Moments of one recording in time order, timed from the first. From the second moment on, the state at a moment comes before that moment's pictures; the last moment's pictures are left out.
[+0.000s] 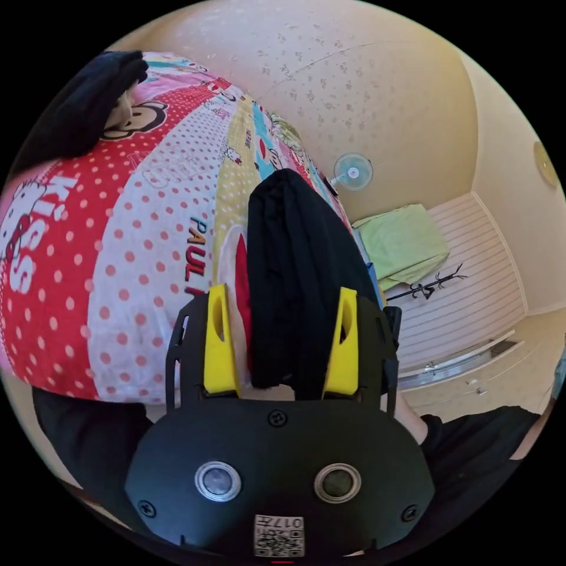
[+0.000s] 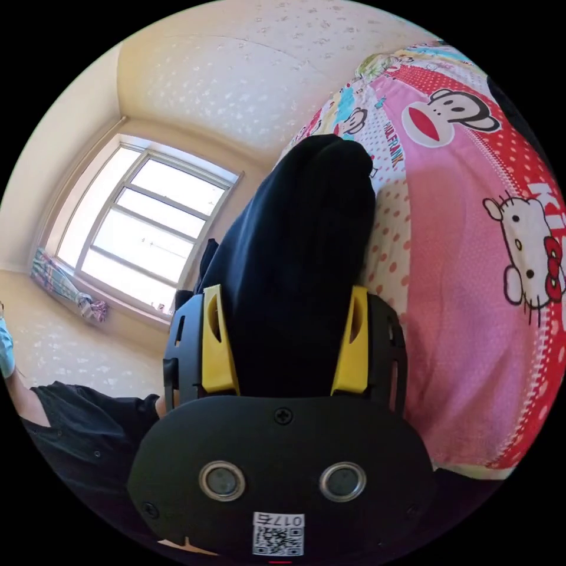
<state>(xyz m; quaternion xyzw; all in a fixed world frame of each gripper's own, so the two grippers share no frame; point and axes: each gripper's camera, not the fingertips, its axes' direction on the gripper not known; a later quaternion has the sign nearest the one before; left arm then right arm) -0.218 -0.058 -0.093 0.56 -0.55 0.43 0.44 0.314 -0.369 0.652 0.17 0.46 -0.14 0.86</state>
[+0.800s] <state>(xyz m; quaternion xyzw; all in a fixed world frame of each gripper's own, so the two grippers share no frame) -0.194 -0.191 0.122 0.35 -0.54 0.56 0.53 0.105 -0.251 0.553 0.21 0.34 -0.28 0.88</state>
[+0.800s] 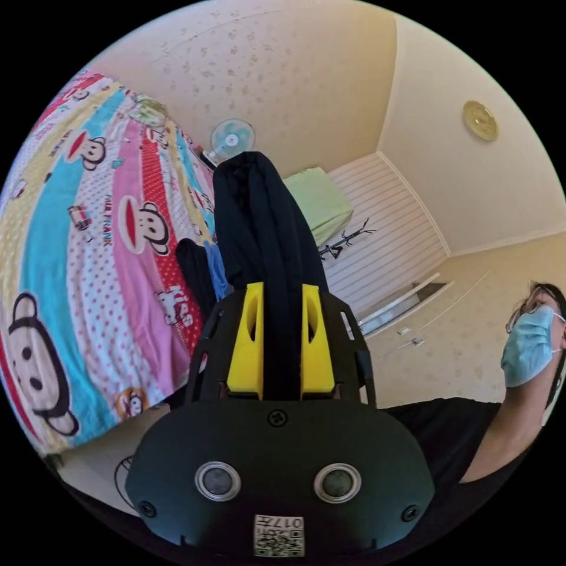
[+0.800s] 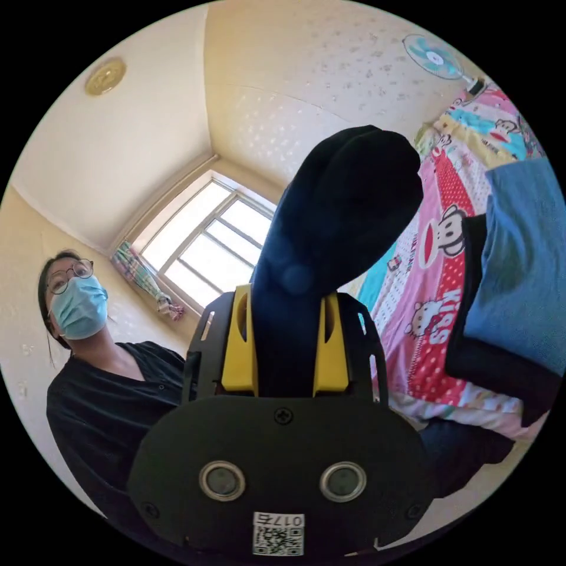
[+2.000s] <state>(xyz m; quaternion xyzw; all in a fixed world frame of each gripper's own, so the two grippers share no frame) -0.243 0.044 -0.083 0.71 -0.59 0.34 0.18 0.174 -0.281 0.549 0.30 0.82 -0.02 0.48</state>
